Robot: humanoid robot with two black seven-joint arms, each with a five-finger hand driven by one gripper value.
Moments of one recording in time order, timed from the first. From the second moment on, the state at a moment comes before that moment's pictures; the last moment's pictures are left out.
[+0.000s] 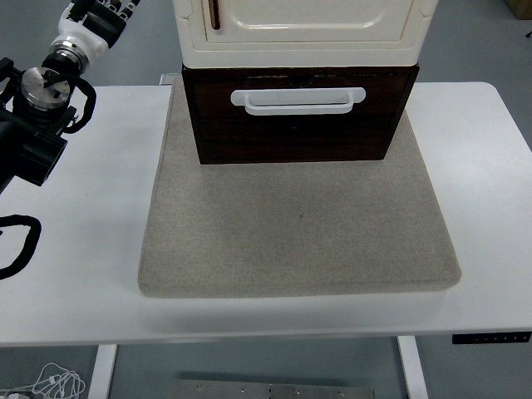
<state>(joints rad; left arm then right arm) -1.13 0.23 -0.81 -0.30 -0.39 -0.26 -0.05 -0.03 0.00 0.13 0.15 -0.15 0.22 -0.01</state>
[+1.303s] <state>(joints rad) -1.20 0.36 -0.81 -0.30 -0.36 -0.28 -0.05 -0.03 0.00 0.13 0.15 -0.15 0.22 -0.01</state>
